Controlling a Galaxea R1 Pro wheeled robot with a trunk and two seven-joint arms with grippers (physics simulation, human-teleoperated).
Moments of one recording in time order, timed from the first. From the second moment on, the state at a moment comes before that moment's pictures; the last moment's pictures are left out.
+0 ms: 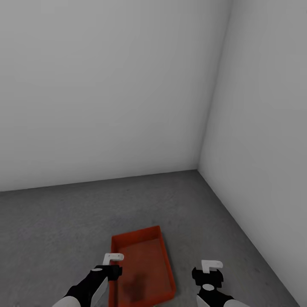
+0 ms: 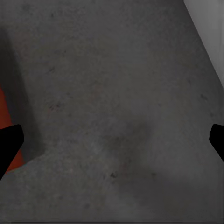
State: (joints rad) left arm -0.54 -0.06 -0.06 -0.32 0.05 0.18 0.10; right arm -0.60 0.08 1.17 -0.04 -1.09 -0.24 -0.44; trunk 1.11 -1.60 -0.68
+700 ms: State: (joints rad) left arm -0.54 -0.06 -0.06 -0.32 0.05 0.18 0.10; right arm -0.60 0.08 1.17 -0.04 -1.09 -0.24 -0.44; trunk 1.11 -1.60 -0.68
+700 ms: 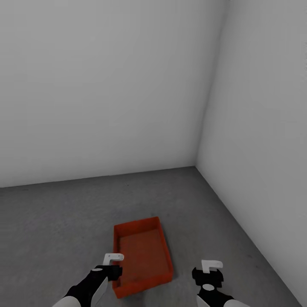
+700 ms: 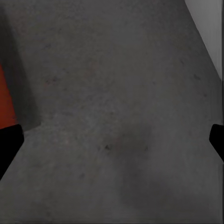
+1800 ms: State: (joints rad) left arm -0.54 -0.06 -0.06 -0.02 0.05 0.09 0.11; right arm -0.50 0.10 1.18 -0.03 -1.10 -0.20 -0.38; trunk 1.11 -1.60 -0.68
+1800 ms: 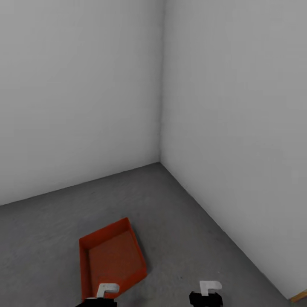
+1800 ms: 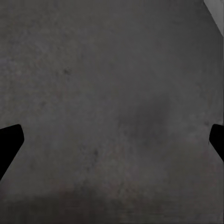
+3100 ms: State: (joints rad) left arm -0.35 -0.04 -0.06 0.00 0.05 -0.02 0.11; right arm -0.18 0.12 1.17 -0.03 -1.09 -0.11 -0.09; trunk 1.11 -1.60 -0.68
